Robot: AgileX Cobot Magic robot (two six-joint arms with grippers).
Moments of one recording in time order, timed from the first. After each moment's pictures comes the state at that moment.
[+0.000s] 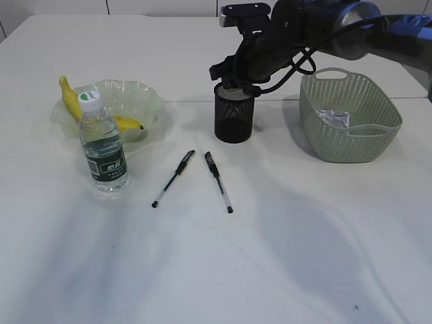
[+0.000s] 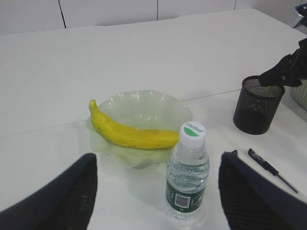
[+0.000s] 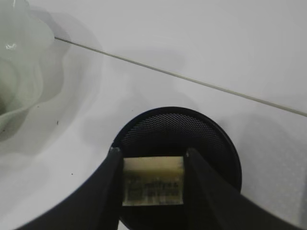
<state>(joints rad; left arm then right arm) -0.01 0.93 -0.61 1.85 -0.27 -1.82 0.32 2.36 -2.12 0.10 0.61 -0.09</state>
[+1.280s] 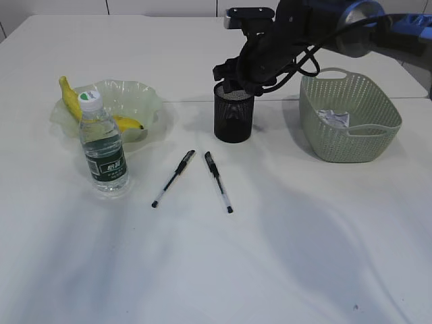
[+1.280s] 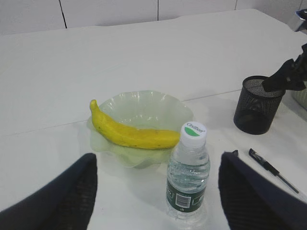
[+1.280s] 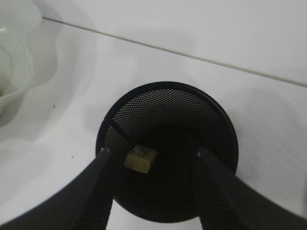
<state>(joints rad) -0.01 0.93 -0.61 1.85 -0.27 -1.82 0.31 2.37 -2.14 0.14 0.69 -0.09</state>
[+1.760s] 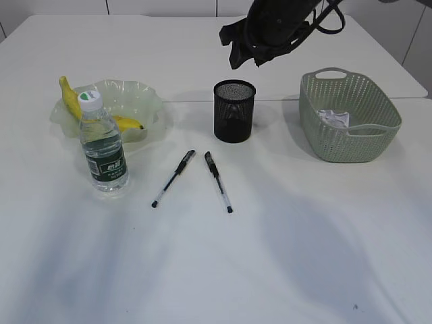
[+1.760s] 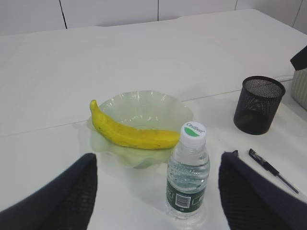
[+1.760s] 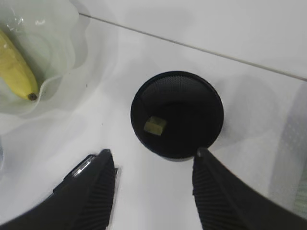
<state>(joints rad) -0.01 0.93 -0.61 1.85 -0.27 -1.82 0.31 2.26 -2.25 0.14 1.00 -0.09</state>
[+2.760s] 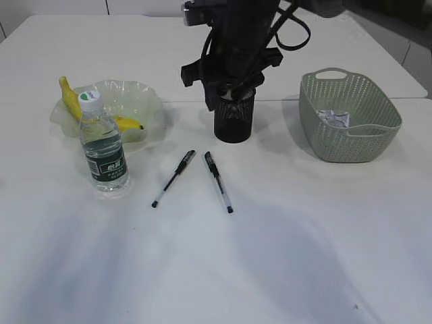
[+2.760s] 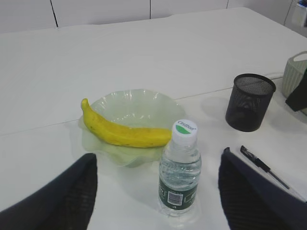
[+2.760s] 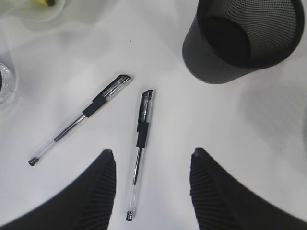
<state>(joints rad) -0.01 0.93 -0.61 1.85 -0.30 -1.82 0.49 2.26 -2.26 -0.04 1.24 0.11</state>
